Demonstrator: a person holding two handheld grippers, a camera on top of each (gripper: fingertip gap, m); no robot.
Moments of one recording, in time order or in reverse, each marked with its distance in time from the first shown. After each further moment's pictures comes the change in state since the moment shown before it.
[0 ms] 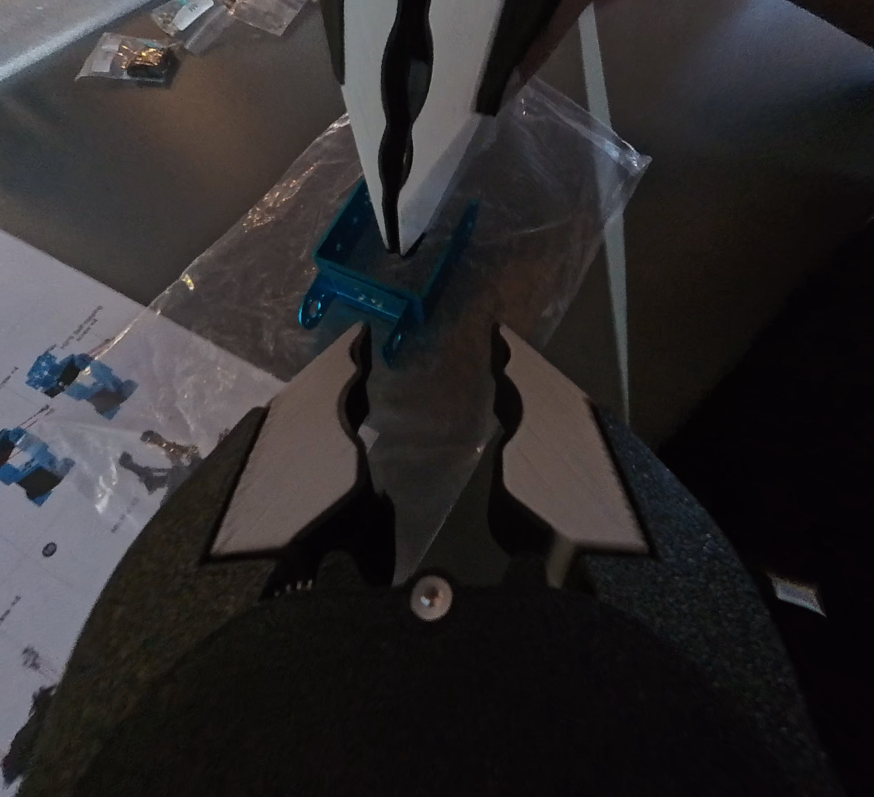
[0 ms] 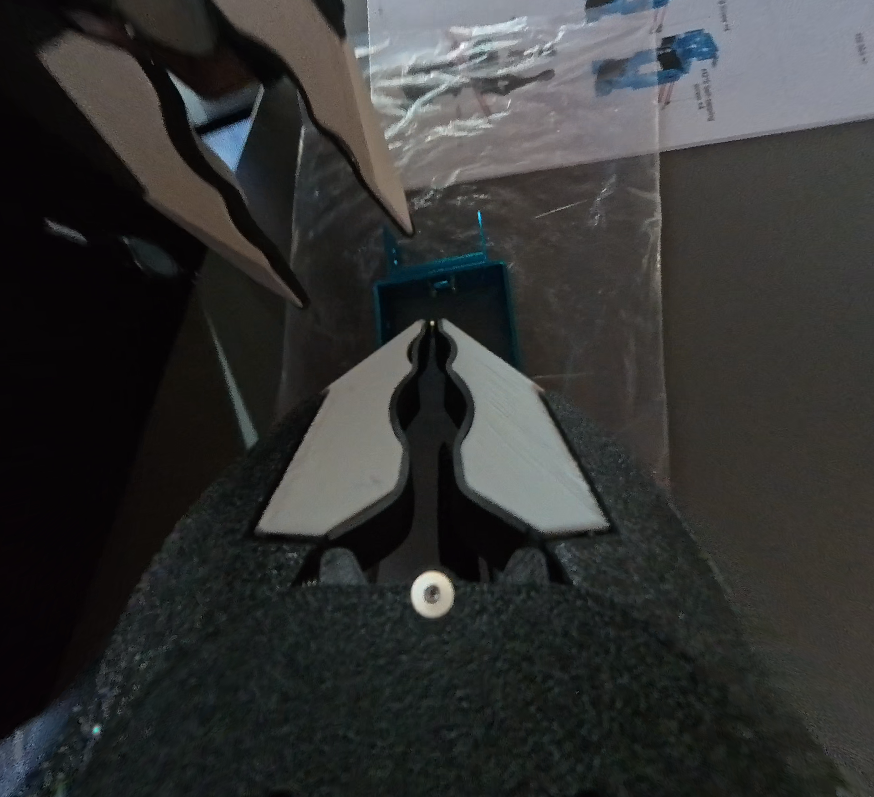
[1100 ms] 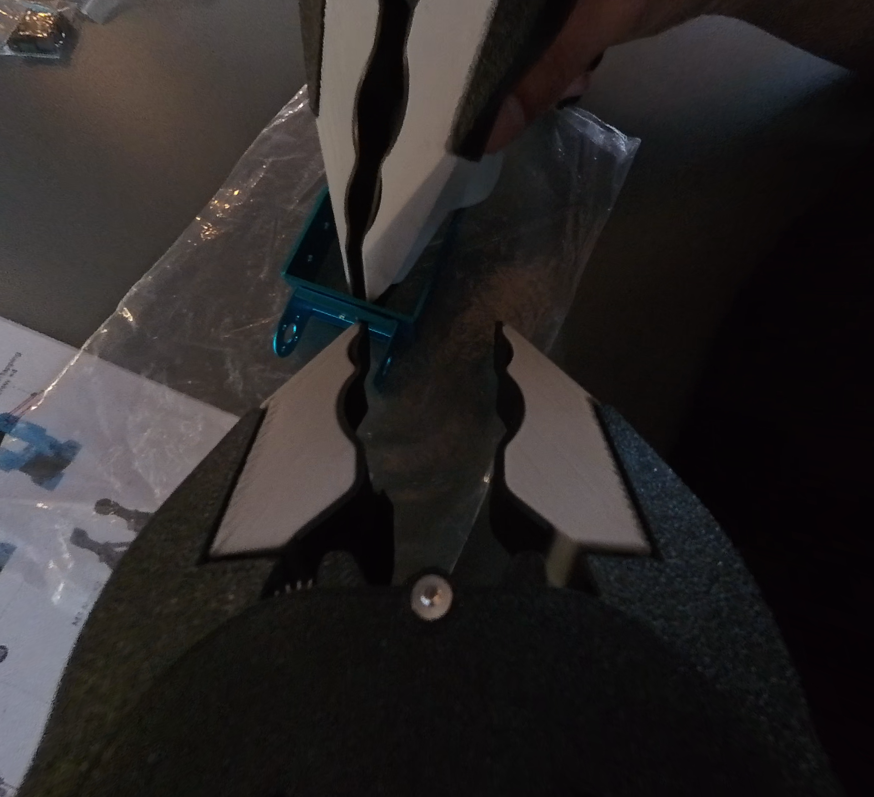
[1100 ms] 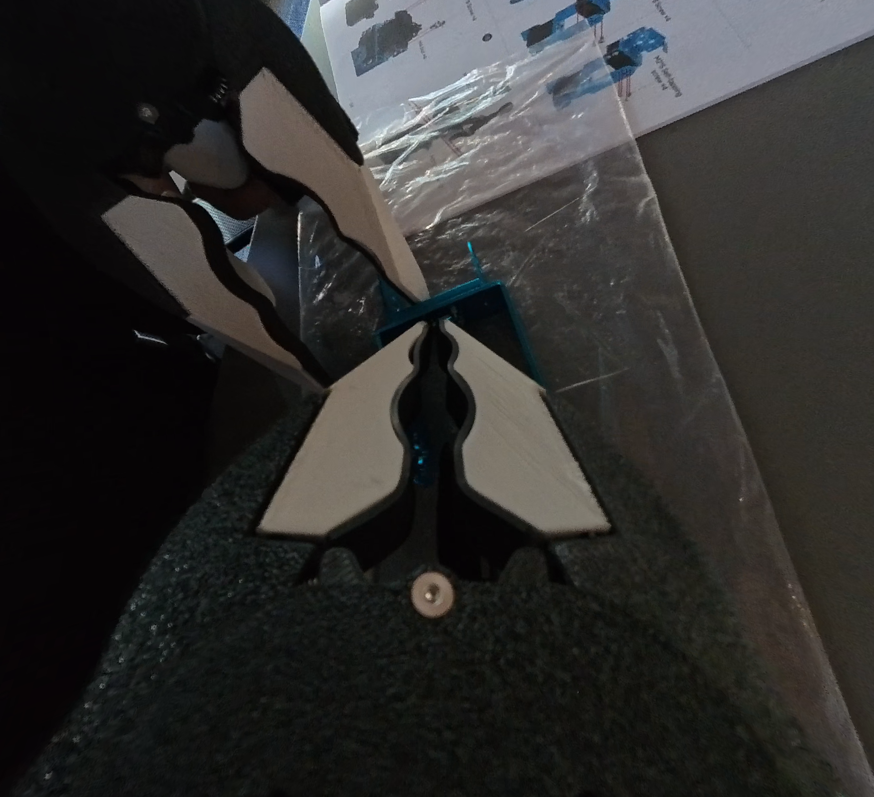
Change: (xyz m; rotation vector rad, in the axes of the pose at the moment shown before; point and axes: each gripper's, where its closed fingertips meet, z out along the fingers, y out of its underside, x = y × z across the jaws) left arm 0.006 0.000 0.021 -0.077 0.113 0.017; right arm -0.001 -0.009 0.012 0.175 0.014 0.226
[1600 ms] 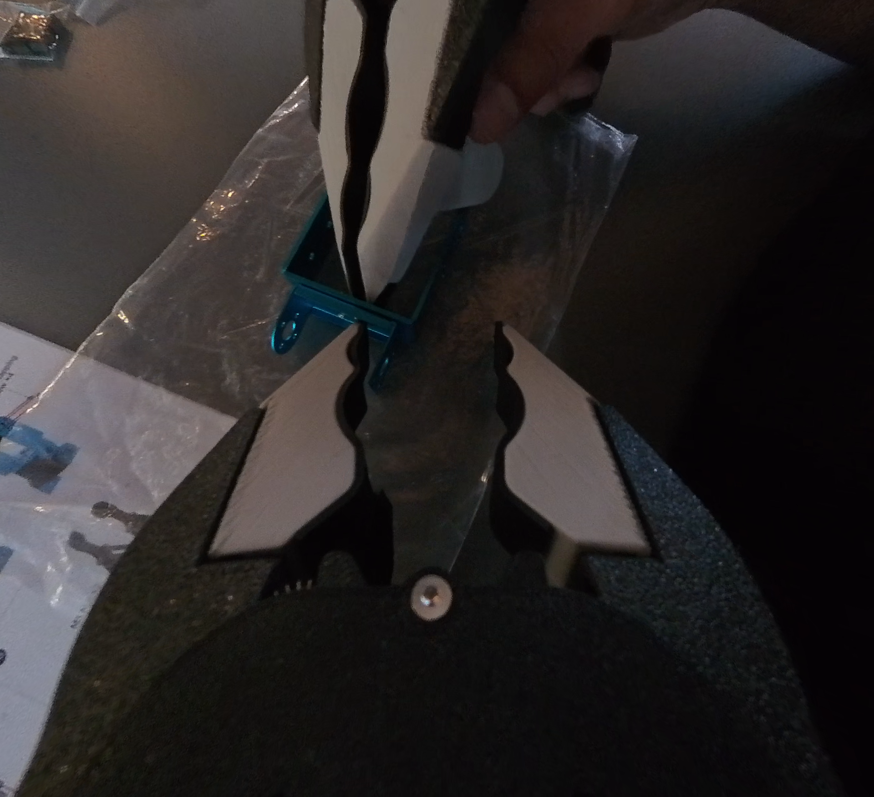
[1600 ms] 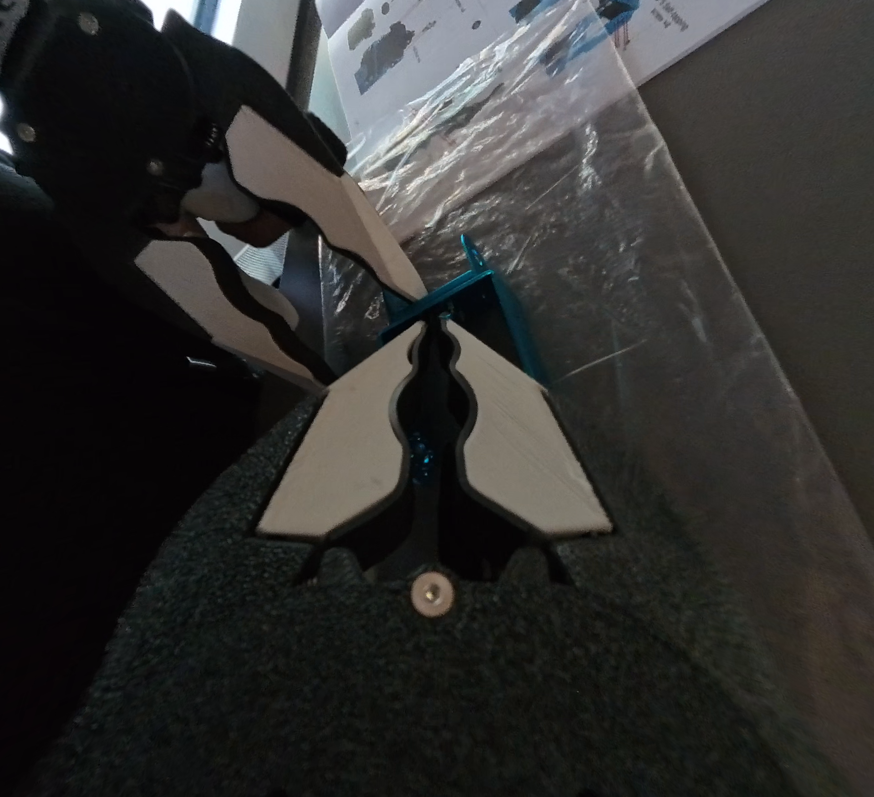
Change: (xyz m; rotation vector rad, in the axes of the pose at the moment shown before) left arm 0.002 0.000 0.001 -0.003 0.004 0.008; right arm -0.002 0.003 0.000 0.021 -0.105 0.189
